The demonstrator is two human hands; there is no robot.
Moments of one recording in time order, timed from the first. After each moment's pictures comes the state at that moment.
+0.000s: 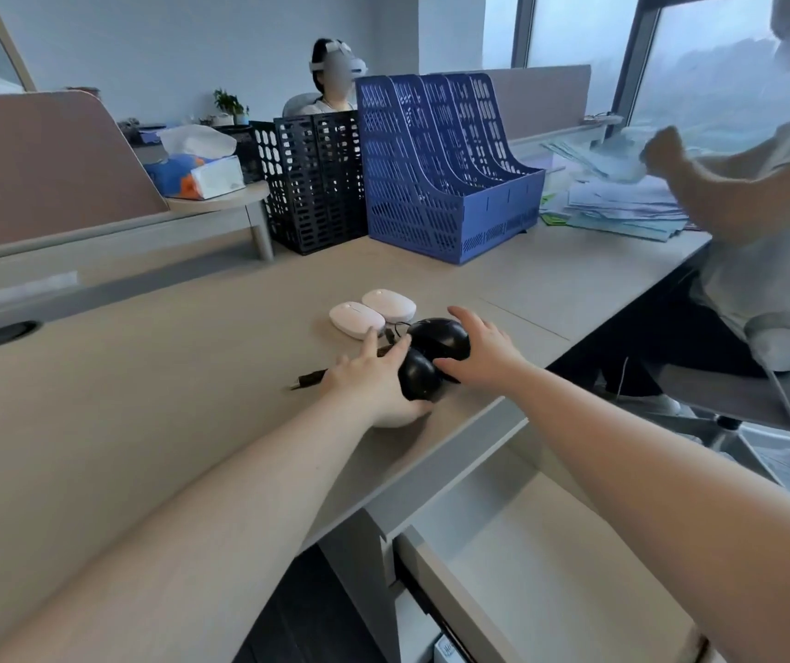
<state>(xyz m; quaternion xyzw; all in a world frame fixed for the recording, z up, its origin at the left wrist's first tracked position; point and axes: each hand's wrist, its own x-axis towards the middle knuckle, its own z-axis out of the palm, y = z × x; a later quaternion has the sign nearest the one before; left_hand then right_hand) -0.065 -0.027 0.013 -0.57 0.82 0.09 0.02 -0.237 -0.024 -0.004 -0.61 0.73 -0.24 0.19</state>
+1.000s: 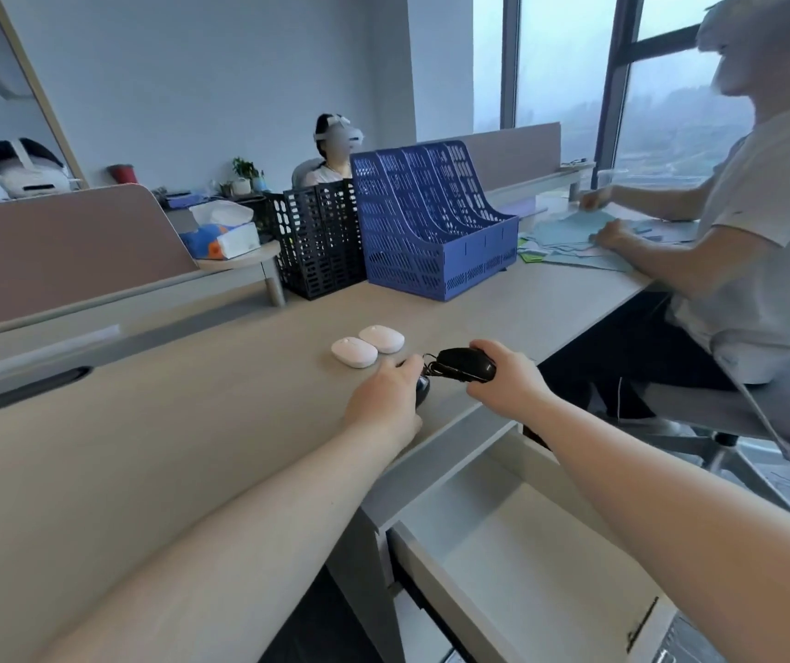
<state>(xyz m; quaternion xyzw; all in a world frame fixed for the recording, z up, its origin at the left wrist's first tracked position) -0.083 0.065 0.055 -0.52 0.84 0.07 -0.14 -0.253 0.076 0.036 -0.57 0.73 -0.34 0.15</state>
